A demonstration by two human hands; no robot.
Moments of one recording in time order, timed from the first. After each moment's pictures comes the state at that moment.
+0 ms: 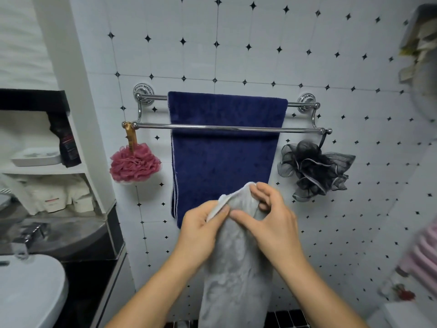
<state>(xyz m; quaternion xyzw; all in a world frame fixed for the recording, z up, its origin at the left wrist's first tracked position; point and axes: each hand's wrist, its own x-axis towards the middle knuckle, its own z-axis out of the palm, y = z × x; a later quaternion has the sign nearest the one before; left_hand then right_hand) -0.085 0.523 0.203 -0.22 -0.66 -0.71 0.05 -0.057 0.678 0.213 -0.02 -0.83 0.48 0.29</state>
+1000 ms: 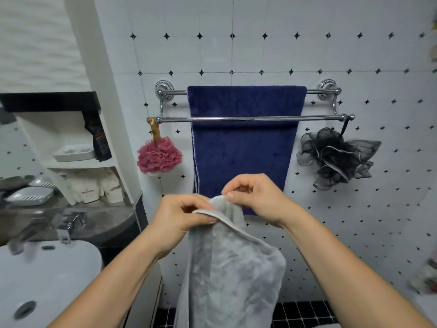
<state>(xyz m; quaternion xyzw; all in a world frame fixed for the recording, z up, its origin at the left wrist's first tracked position) -0.076 0.434 0.228 -0.24 -0.70 -0.67 0.00 -0.087 0.644 0.245 0.20 -0.76 0.62 0.01</state>
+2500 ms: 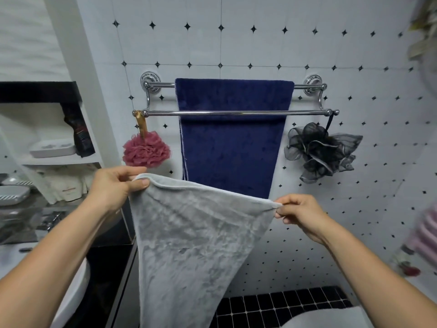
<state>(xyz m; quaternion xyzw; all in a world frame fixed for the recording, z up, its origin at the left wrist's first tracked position) -0.141 0.361 0.237 -0.01 -0.74 -0.66 0.12 -0.081 0.762 0.165 -0.08 -0.76 0.65 0.04</state>
